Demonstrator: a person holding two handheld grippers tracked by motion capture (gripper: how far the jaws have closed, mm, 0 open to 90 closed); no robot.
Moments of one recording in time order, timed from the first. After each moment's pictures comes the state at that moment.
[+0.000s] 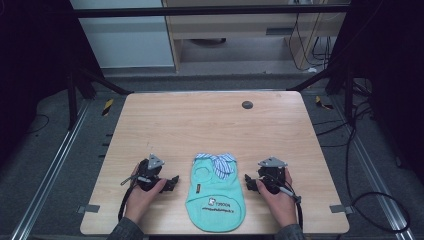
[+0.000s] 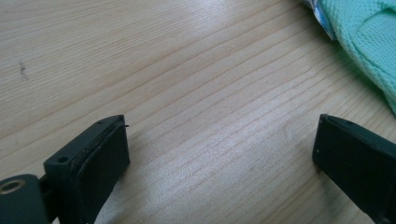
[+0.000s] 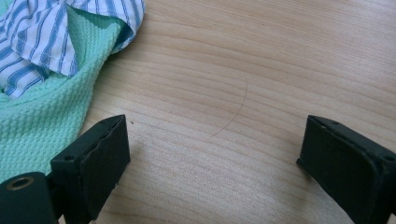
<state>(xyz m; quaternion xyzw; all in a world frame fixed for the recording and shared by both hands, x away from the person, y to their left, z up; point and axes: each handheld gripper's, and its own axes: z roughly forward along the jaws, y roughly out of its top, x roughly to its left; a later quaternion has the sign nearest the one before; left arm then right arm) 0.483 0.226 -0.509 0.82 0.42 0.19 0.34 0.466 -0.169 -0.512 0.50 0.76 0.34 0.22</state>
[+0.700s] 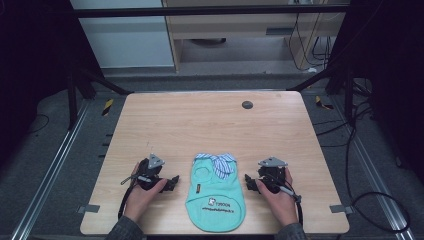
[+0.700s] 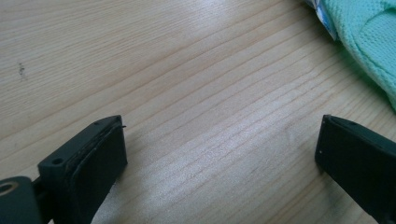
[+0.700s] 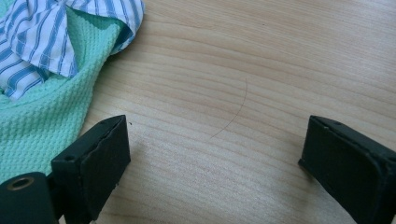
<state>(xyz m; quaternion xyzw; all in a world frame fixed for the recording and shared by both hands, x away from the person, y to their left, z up) 0.484 0.225 -0.509 0.82 0.43 0.19 0.34 0.467 -0.169 -0.512 0.50 0.76 0.34 0.22</state>
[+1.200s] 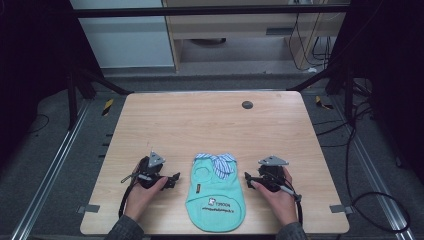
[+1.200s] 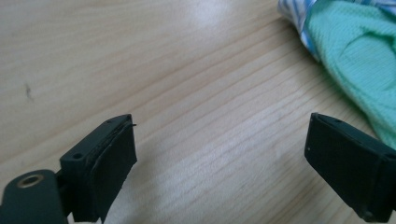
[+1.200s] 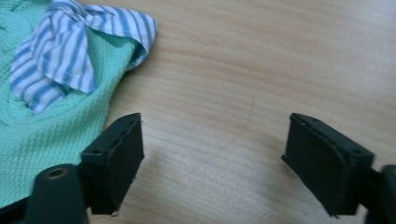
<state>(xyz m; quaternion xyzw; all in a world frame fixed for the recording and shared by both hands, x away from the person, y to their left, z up) 0.487 0.218 -0.494 0.82 0.41 0.20 0.35 0.467 -0.167 -0.504 0.50 0.76 0.35 0.22</state>
